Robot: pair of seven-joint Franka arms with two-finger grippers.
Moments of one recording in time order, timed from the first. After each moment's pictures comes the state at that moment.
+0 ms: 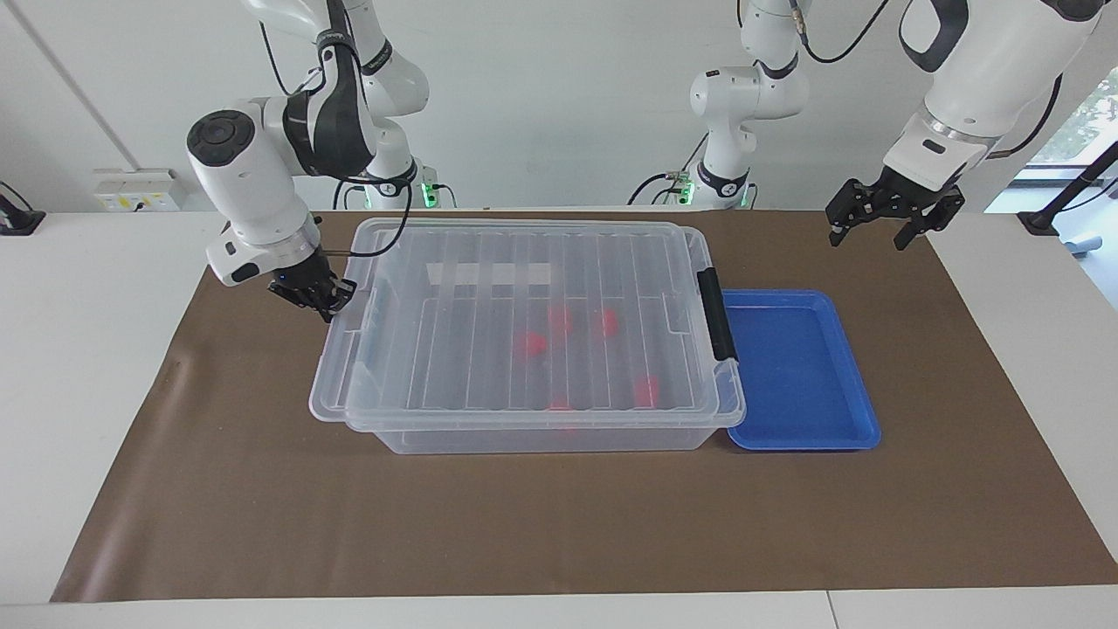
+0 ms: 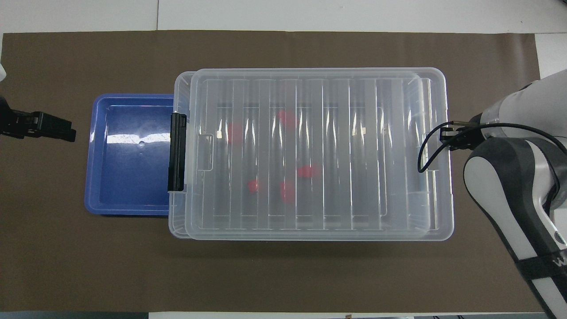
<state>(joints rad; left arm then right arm) -0.05 0.00 -0.04 -1.57 -0.02 1.55 0.06 0.07 0.02 -0.03 -1.96 0.00 1.95 0.22</state>
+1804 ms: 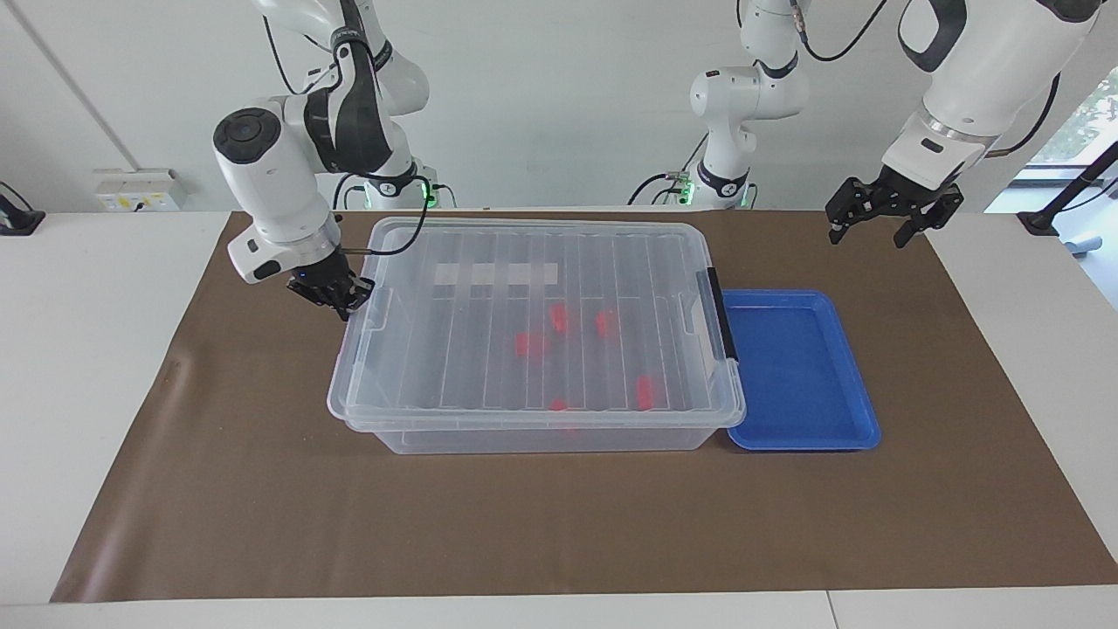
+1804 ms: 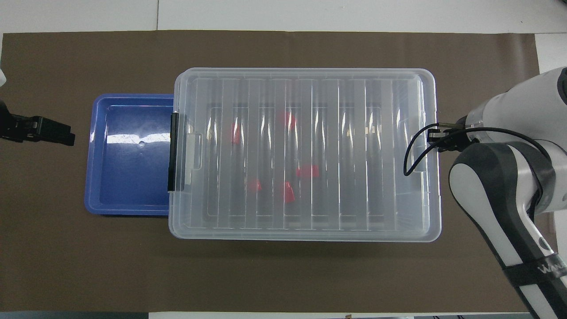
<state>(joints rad) -0.04 -0.02 -0.04 -1.59 -0.02 1.55 0.07 0.11 0.01 -0.03 -1.96 0.00 1.96 0.26</state>
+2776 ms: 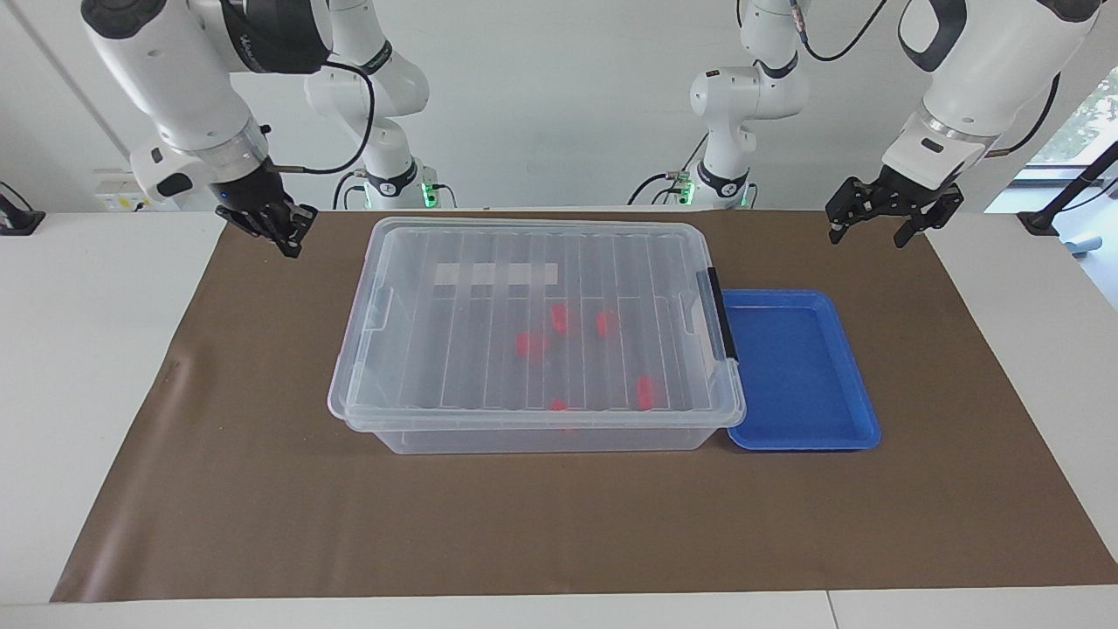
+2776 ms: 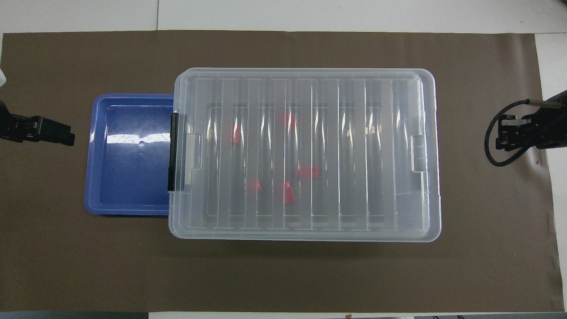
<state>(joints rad) -0.04 -0.02 -0.04 -1.59 -0.02 1.55 0.07 0.04 0.01 -0.04 -1.58 0.00 1.49 0.19</state>
